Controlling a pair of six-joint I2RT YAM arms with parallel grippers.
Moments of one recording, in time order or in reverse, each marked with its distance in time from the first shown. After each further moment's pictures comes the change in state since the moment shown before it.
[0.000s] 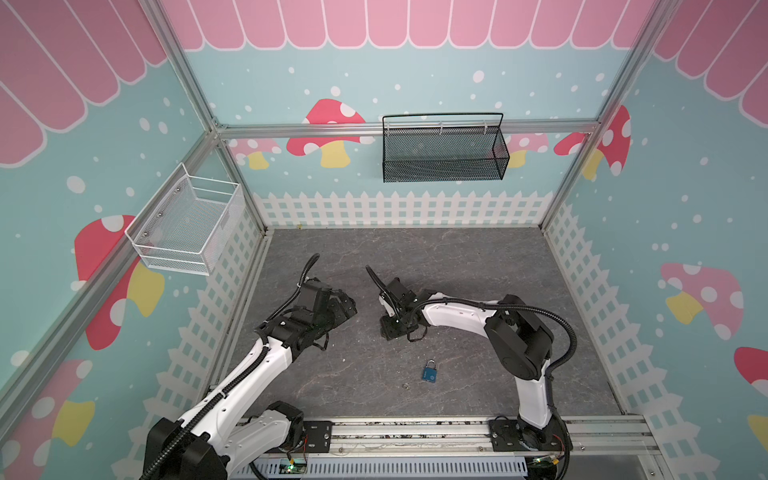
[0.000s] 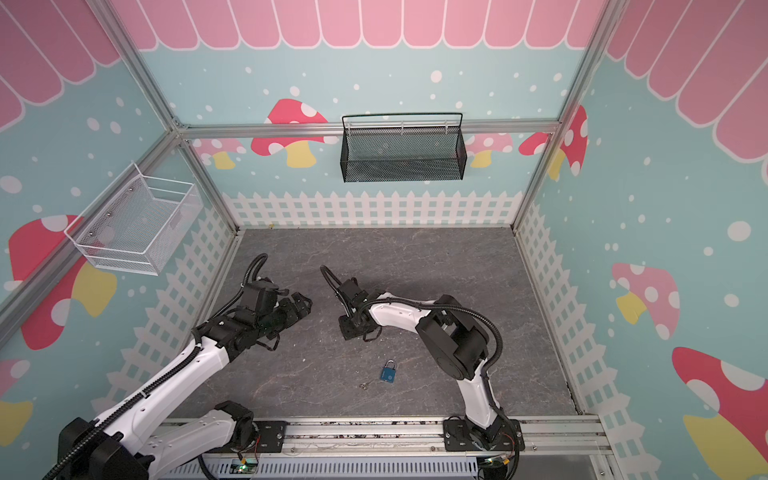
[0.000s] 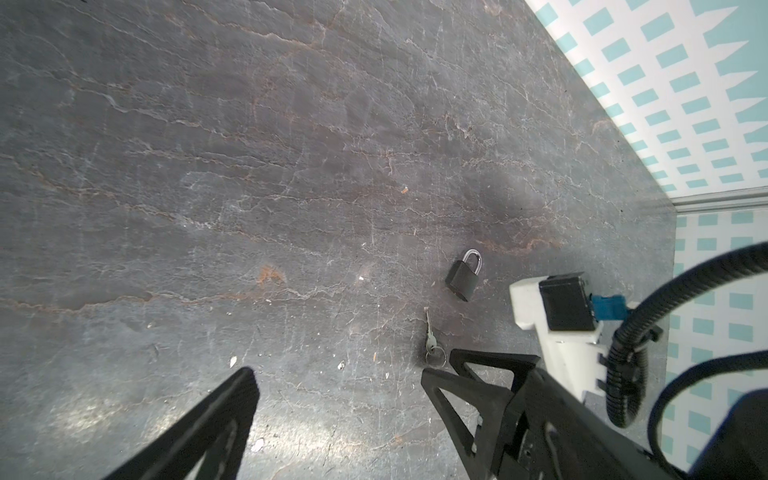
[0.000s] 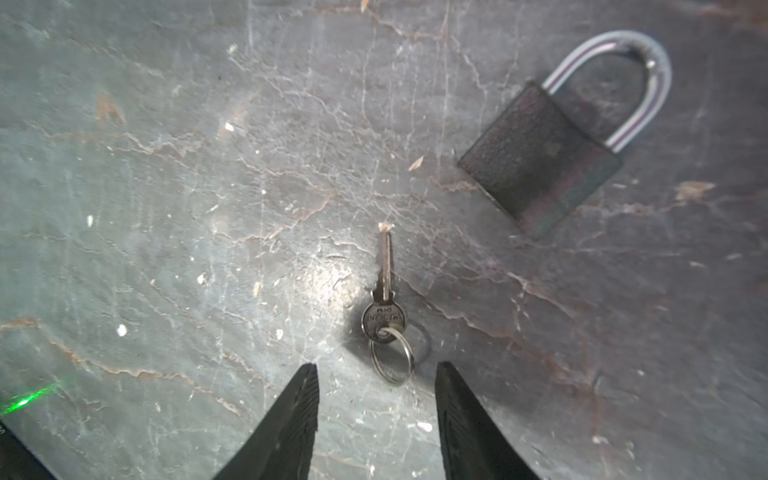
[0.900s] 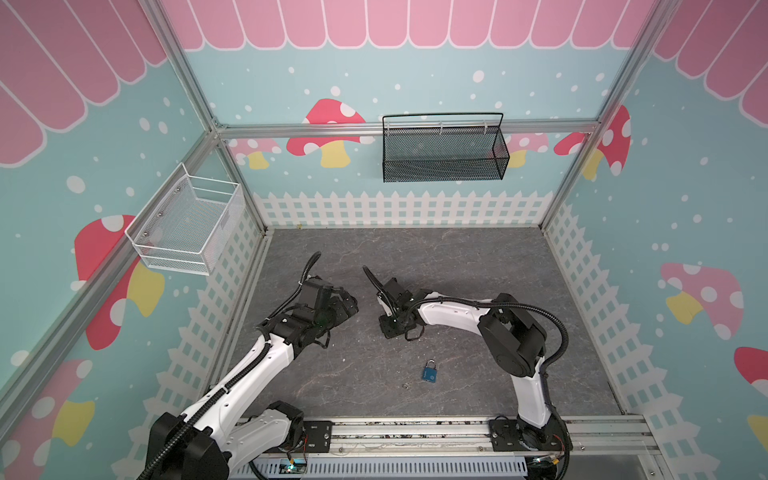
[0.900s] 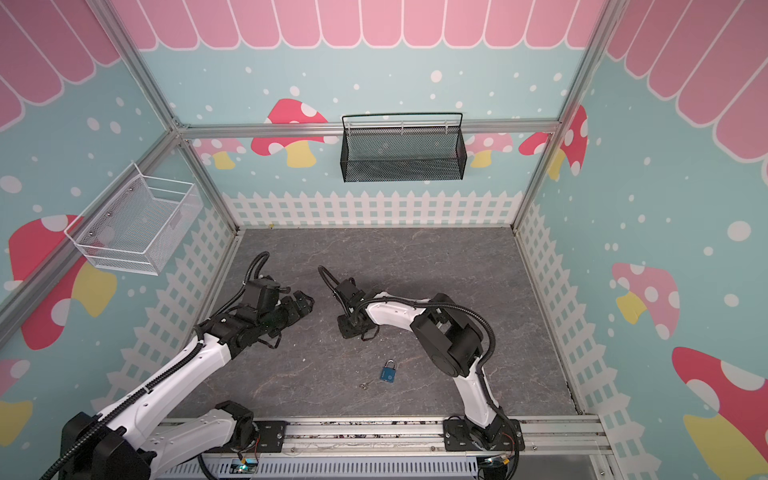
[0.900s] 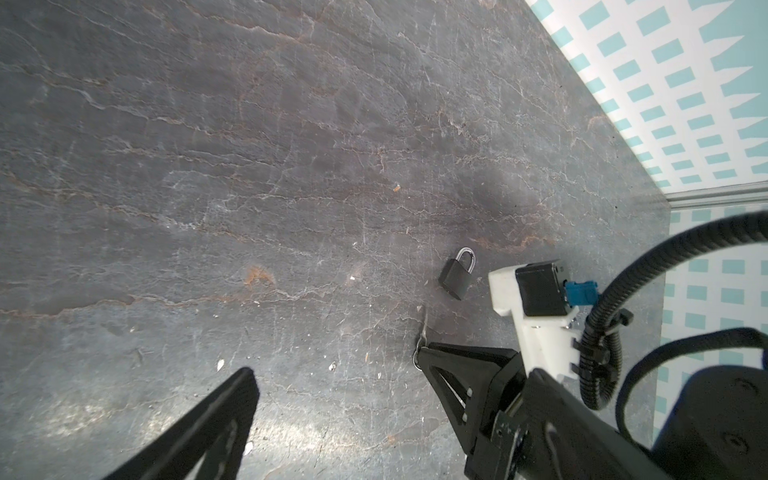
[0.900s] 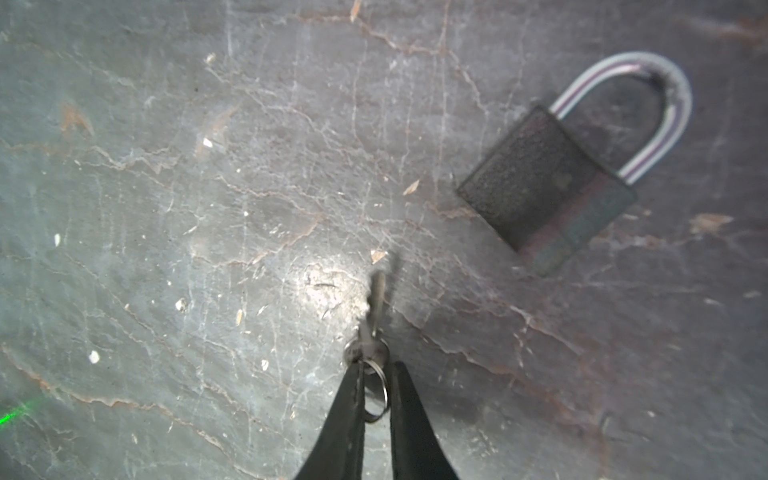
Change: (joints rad) left arm 0.000 0.024 0.014 0.013 0.022 -0.005; right arm 0.003 0.037 0.031 -0.004 0.022 -0.006
